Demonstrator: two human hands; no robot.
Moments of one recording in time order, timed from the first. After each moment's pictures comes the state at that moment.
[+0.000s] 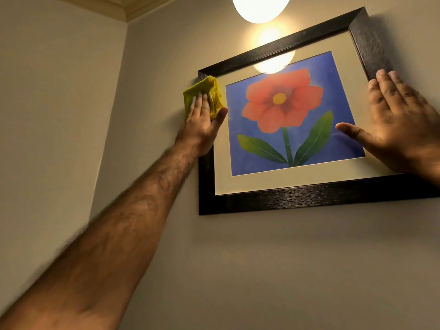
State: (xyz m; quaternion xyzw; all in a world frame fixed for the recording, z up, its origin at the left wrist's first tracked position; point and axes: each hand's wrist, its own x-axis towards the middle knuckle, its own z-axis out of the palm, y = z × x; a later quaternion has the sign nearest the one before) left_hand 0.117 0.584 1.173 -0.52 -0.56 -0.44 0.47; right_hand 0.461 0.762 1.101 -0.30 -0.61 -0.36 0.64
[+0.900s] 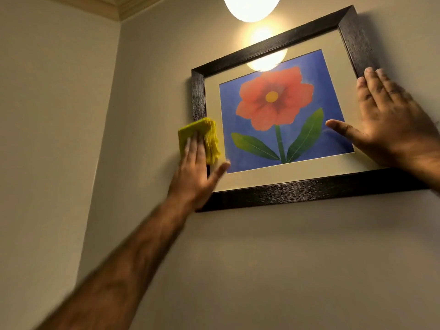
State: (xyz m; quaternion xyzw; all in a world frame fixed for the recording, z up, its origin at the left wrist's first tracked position) left_hand 0.115 0.580 1.058 -0.52 -0.60 -0.39 0.48; right_hand 0.460 0.755 1.099 -0.31 -0.61 -0.36 0.63
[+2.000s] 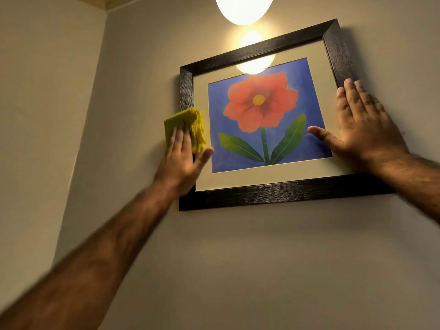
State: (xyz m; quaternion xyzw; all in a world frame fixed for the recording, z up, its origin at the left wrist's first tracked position) left_hand 0.117 0.581 1.081 -0.52 -0.59 -0.41 0.46; right_hand 0.460 0.752 1.098 -0.33 -0.62 -0.37 0.62
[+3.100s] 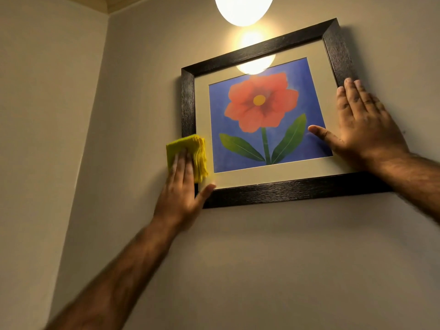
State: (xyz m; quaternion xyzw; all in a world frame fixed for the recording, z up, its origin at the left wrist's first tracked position) left_hand 0.108 0.583 1.013 -0.52 -0.59 -0.38 0.49; right_hand 0.459 0.753 1.097 -0.32 -0.61 -0.36 0.63
